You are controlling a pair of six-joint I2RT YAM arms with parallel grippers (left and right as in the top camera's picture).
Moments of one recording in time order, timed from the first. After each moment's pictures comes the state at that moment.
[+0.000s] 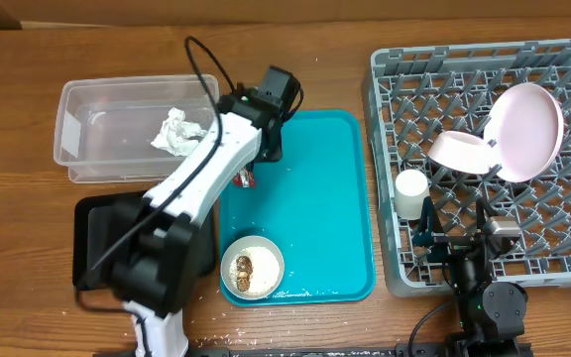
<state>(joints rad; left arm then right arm) -0.45 1.99 1.57 -0.98 -0.31 -0.55 0.12 0.01 0.02 -0.02 0.06 0.23</state>
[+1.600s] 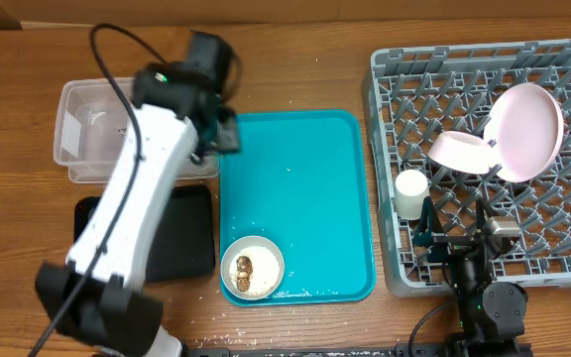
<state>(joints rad) -0.35 1.73 1.76 -1.38 -0.15 -0.46 0.12 0.01 0.02 -0.02 0.06 0.23</state>
